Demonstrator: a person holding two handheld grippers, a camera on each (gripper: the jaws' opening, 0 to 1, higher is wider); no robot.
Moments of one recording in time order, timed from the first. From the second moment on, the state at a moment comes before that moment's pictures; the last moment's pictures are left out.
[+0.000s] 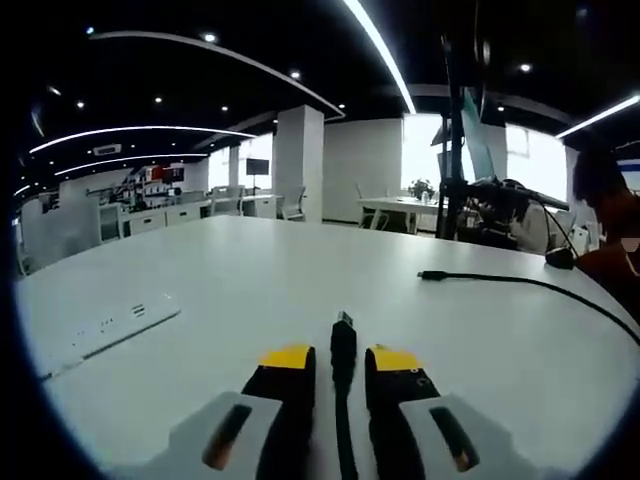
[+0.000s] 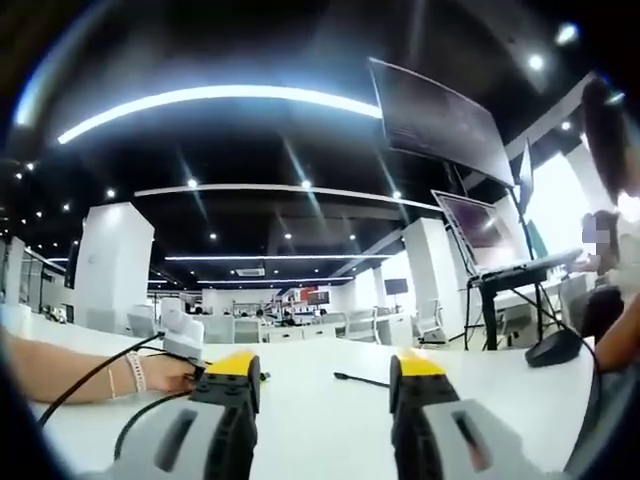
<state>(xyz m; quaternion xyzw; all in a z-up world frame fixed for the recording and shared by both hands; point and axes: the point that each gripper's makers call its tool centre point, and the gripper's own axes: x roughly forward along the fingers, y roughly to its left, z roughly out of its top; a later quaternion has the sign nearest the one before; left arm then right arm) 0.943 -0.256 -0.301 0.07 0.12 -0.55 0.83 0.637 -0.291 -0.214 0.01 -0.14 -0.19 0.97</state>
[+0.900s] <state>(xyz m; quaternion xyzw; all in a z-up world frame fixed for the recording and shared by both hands) 0.928 -0.254 -0.304 0.08 0.11 -0.55 0.83 0.644 -0.292 -0.223 -0.03 -0.10 -0.20 0.97</state>
